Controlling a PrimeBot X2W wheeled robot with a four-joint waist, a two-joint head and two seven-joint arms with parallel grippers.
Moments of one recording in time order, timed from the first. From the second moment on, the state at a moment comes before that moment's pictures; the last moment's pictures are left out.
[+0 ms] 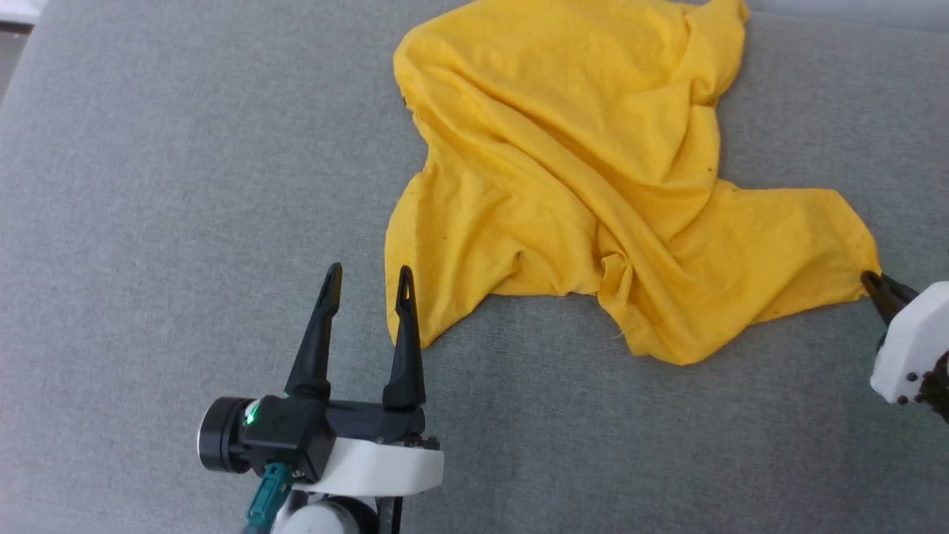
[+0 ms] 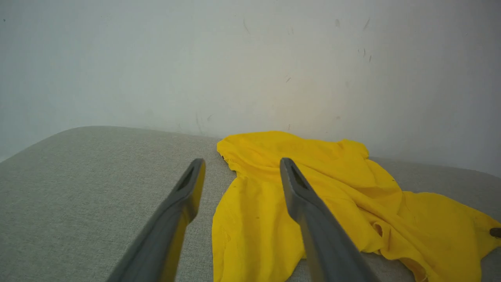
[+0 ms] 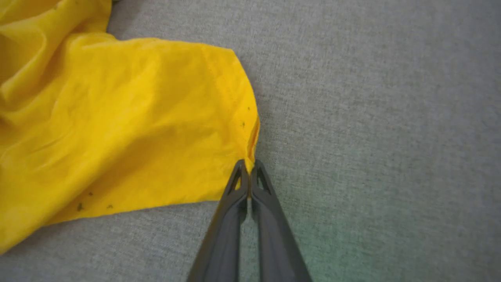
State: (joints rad) left arm -0.08 0.15 -0.41 -0.20 -0.22 0.33 -0.26; right arm -0.24 -0.38 -0.09 0.09 0.39 0.13 0.59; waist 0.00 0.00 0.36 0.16
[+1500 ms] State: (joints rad) left arm -0.35 0.30 -0.47 0.09 -0.20 0.16 0.43; right arm -0.14 -0.25 -0.43 0.06 0.30 0.13 0.40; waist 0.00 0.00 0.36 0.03
